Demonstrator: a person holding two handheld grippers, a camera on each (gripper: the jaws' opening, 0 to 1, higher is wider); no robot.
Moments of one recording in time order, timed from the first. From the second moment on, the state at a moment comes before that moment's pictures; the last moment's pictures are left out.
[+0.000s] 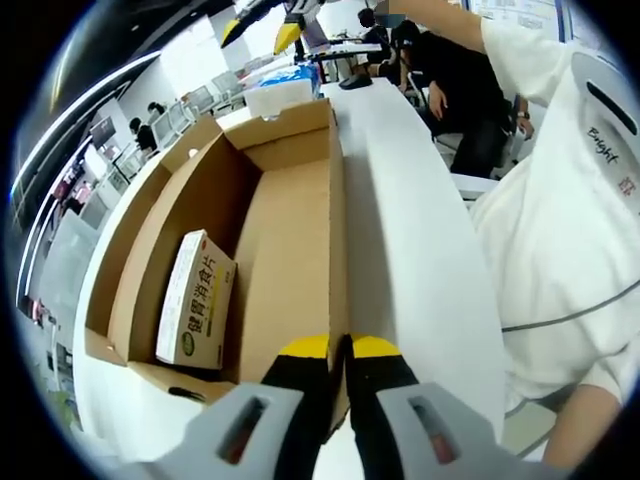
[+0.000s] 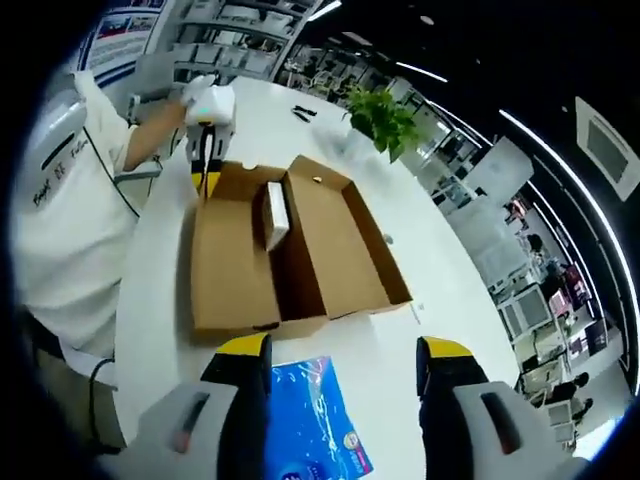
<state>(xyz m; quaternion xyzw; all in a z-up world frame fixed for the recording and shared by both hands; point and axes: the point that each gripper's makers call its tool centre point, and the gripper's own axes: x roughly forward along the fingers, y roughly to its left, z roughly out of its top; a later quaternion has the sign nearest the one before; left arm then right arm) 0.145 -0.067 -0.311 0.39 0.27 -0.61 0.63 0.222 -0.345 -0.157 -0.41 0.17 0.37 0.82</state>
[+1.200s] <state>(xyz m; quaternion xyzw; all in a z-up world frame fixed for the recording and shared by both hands) 0.146 -0.068 -0.309 0.39 0.26 -0.61 0.64 0.227 -0.318 -0.119 -0.07 0.06 0.32 0.94</state>
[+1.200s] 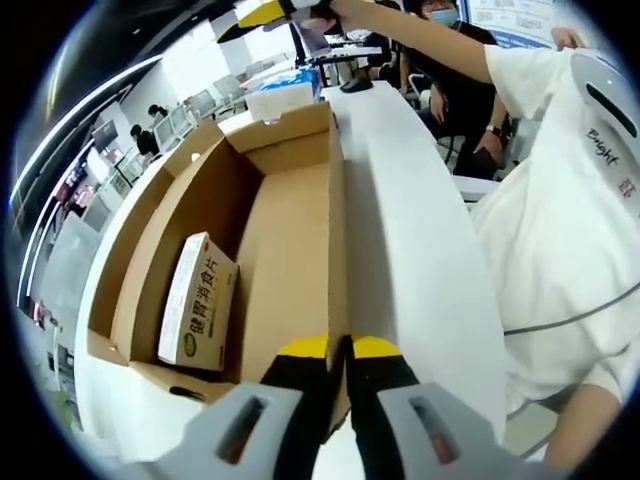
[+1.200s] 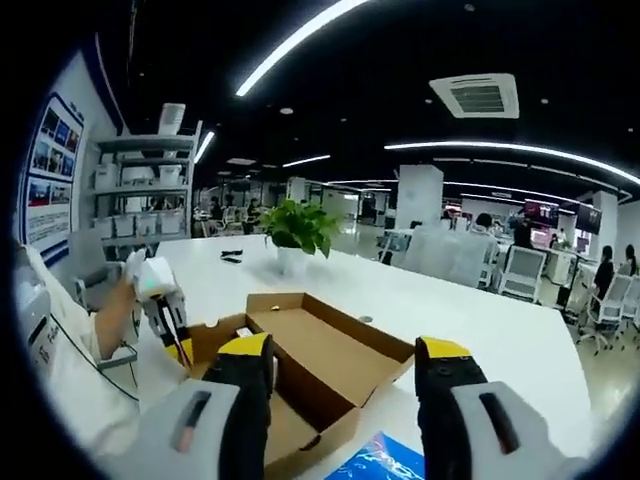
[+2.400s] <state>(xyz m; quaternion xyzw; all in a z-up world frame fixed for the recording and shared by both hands) 0.147 -0.069 -0.307 0.38 0.25 -0.61 0.65 0.220 -0.255 -0.110 -0.04 0.03 0.31 0.95</state>
